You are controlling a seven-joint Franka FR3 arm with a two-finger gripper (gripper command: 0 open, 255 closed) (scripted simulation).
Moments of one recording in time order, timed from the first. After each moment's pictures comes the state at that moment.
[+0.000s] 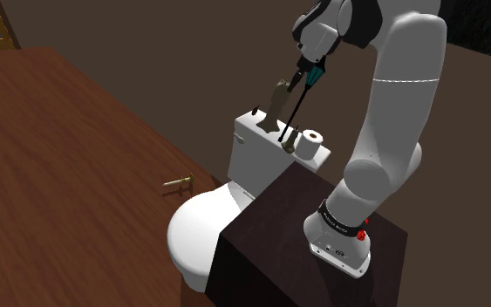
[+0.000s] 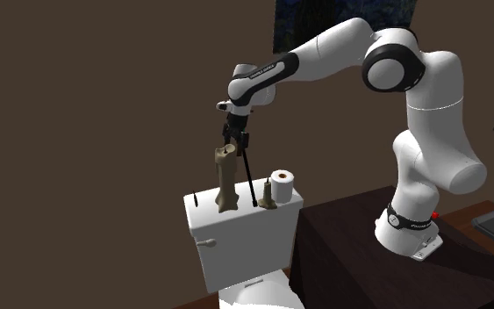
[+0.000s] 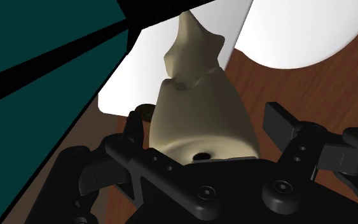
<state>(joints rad) -0.21 0.40 -0.68 -1.82 0.54 2.17 -1.43</state>
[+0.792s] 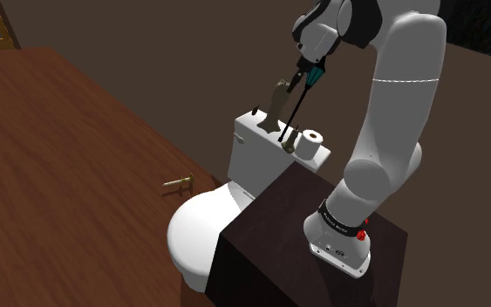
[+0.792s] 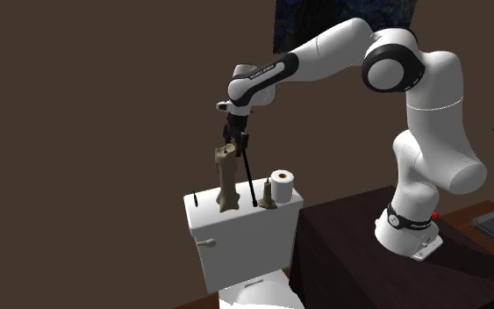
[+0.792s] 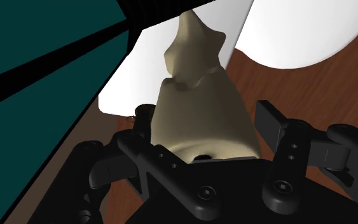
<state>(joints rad) -0.21 0.40 -0.68 -1.82 0.54 2.17 -1.43</state>
